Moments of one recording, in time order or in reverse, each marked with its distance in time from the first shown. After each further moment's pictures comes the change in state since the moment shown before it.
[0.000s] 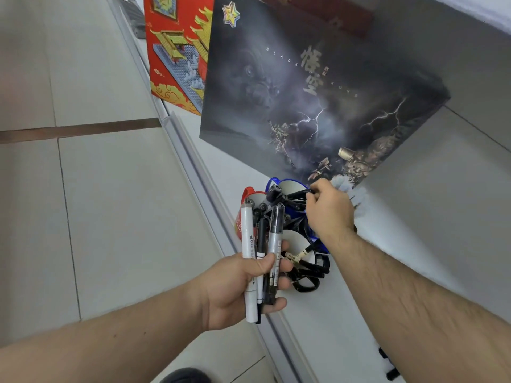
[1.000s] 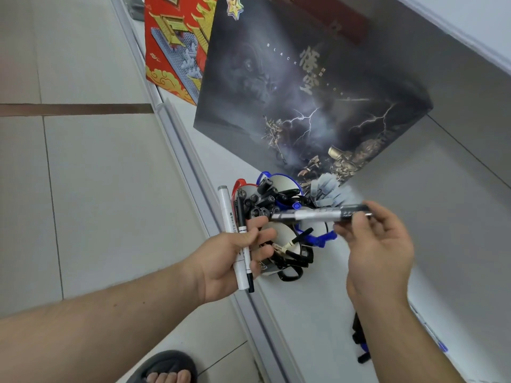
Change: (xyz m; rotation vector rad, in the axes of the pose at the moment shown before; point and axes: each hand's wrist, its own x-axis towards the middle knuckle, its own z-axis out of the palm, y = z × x) left_hand 0.007 0.007 0.006 -0.228 0.115 0.079; right_hand -0.095 -0.024 -0.098 1.072 0.285 0.358
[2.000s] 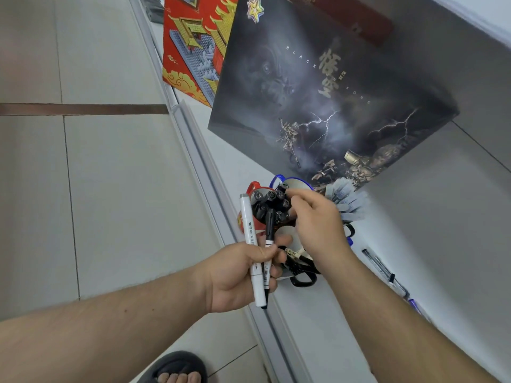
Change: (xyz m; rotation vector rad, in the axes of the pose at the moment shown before) left_hand -0.002 -0.003 -0.012 0.103 -0.162 -0.061; right_hand 0.009 0.025 0.071 -0.569 -0.514 0.025
